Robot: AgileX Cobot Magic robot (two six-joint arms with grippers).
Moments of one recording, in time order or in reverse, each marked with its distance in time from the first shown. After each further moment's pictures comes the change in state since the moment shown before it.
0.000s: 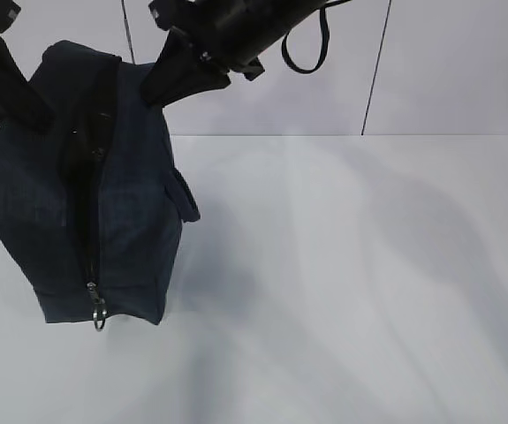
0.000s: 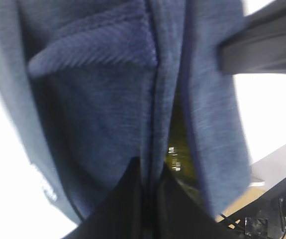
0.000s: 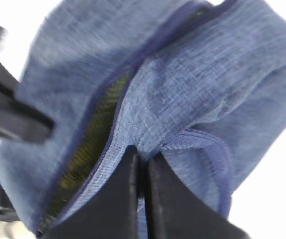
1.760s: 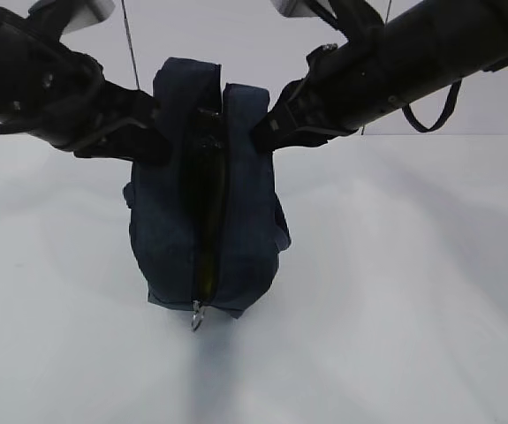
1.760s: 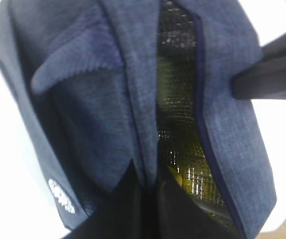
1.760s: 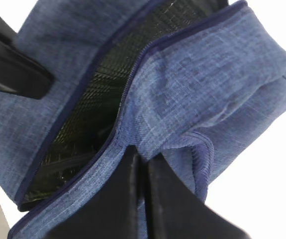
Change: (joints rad) left arm -0.329 -0.014 0.255 -0.062 -0.597 0.237; right arm -0.045 -0.492 0.830 -0.032 -0.517 -0.481
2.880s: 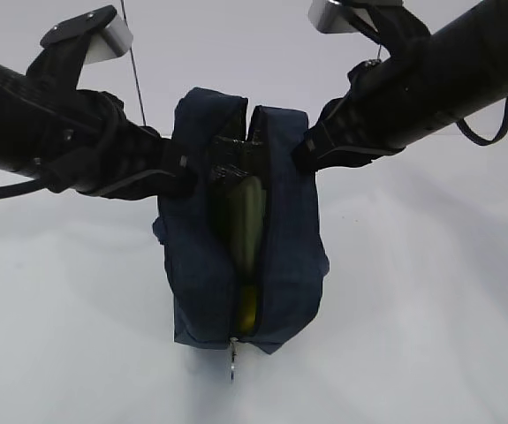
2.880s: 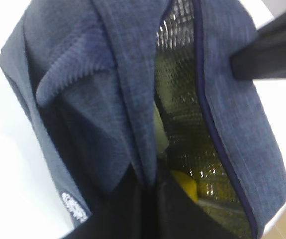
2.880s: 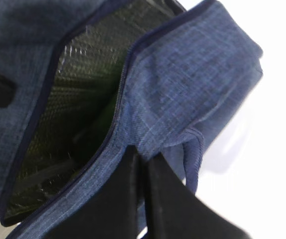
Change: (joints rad) left arm -0.144 -0.077 0.160 -0.039 -0.199 -0.010; right arm -0.010 -0.118 0.111 -0.197 -0.006 0.229
